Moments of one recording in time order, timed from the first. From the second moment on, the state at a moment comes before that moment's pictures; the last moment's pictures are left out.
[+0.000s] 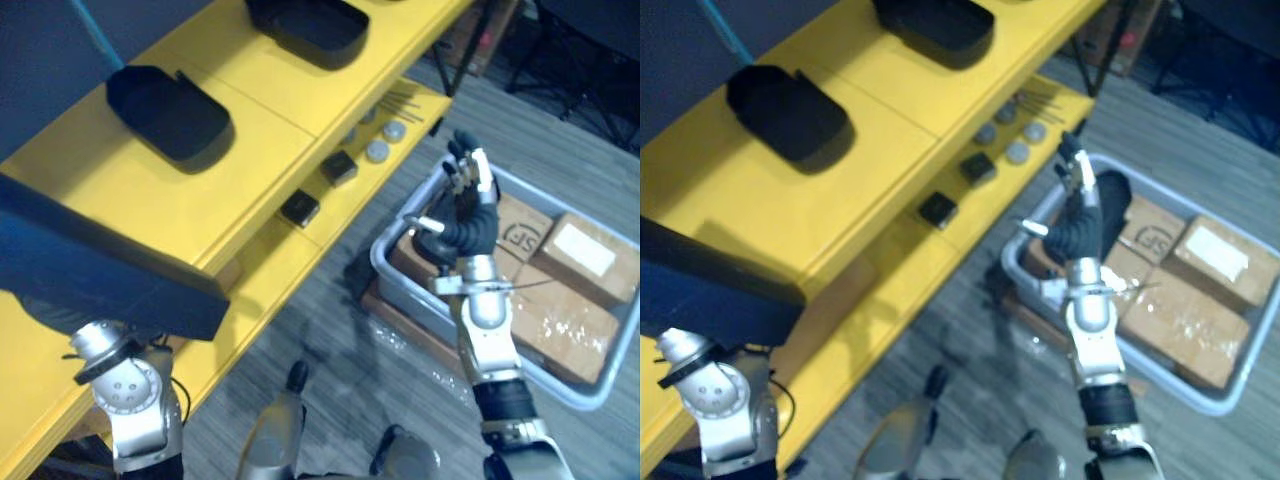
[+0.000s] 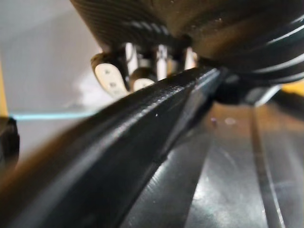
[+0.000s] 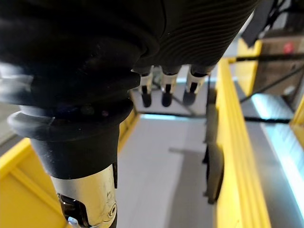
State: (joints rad) left arm 0.03 0.10 0.29 -0.43 -0.06 -0.48 0.42; right arm -0.30 -0.22 0.03 0.08 0.06 -0.50 -0.09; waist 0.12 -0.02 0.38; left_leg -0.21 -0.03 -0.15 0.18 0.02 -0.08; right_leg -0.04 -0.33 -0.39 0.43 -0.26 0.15
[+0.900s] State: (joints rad) left arm 0.12 0.08 0.30 -0.43 0.12 -0.39 0.59; right arm -0.38 -0.05 0.35 0.03 0.20 -0.52 0.07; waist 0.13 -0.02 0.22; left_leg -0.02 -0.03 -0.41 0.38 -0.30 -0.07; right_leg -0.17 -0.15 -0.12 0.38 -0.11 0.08
